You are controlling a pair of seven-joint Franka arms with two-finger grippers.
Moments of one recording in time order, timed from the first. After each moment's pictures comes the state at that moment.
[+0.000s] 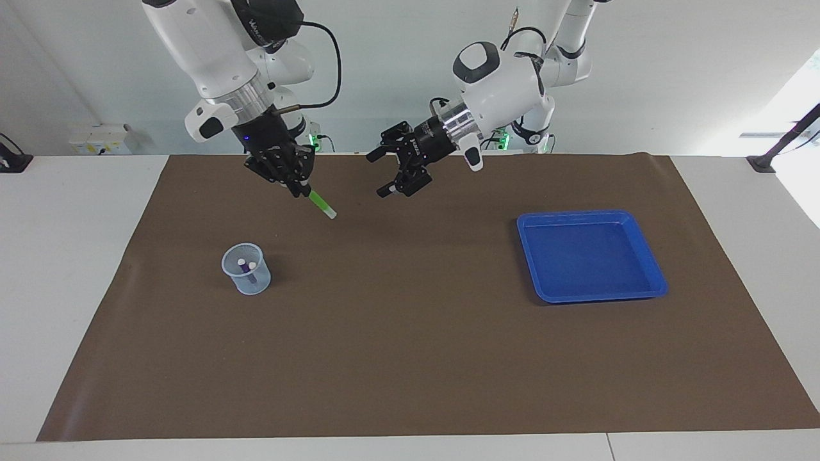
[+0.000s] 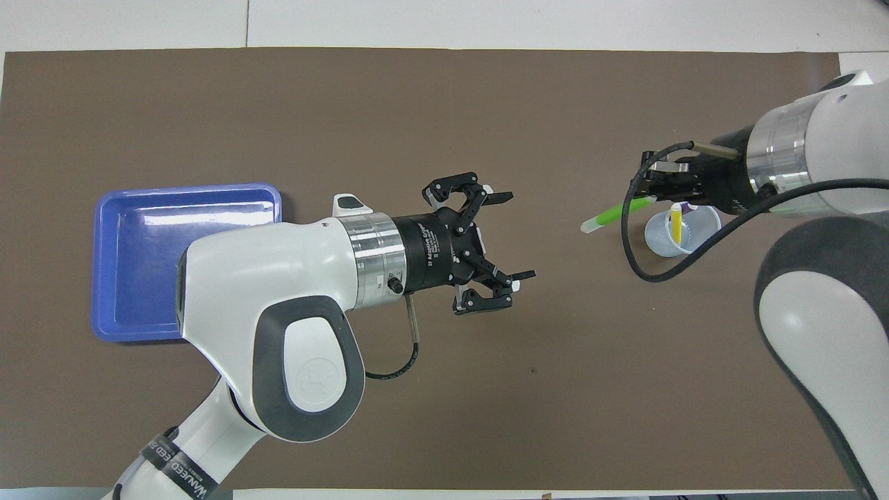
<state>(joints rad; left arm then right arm) 0.13 0.07 -0.89 -1.93 -1.17 2.57 -1.67 0.11 -0.02 0.06 -1.70 0.22 1.84 0.29</state>
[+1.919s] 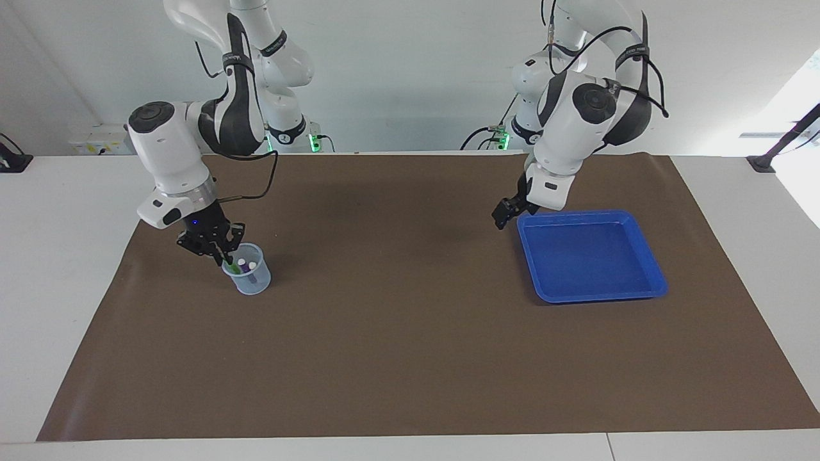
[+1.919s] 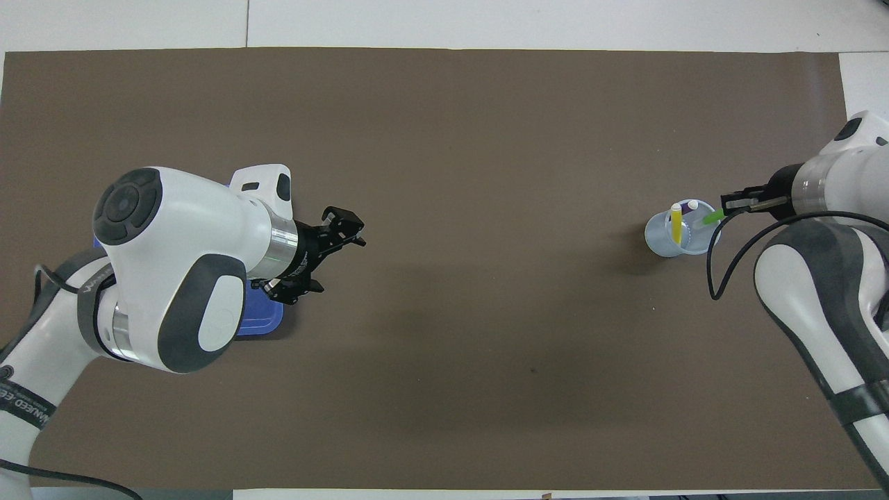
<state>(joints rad) 0.47 0.11 -0.86 -1.84 -0.01 1.86 -0.73 -0.11 0.04 0.07 -2.12 0.03 2.34 -0.23</state>
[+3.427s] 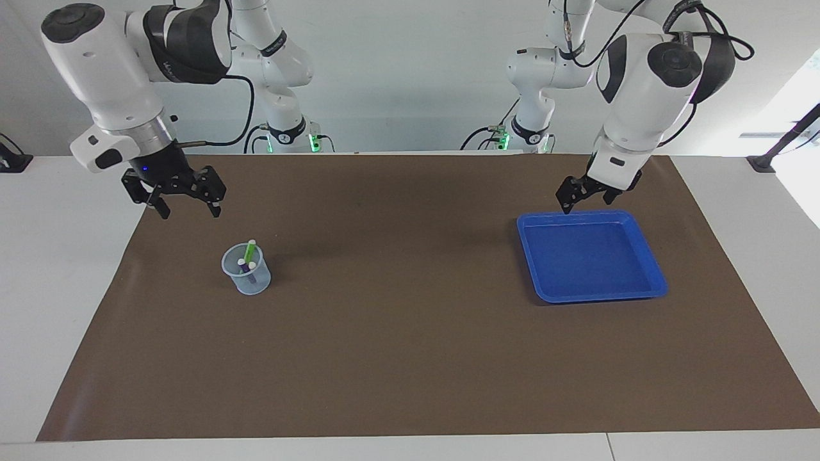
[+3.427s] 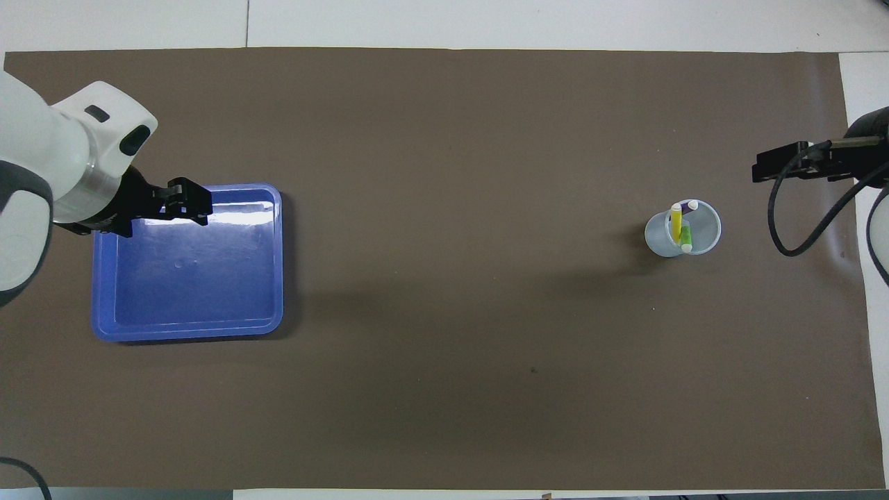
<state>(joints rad) -0.18 0.01 -0.03 -1.70 0.03 1.63 -0.27 -0.10 0.05 0.07 -1.63 0.01 1.76 -0.02</state>
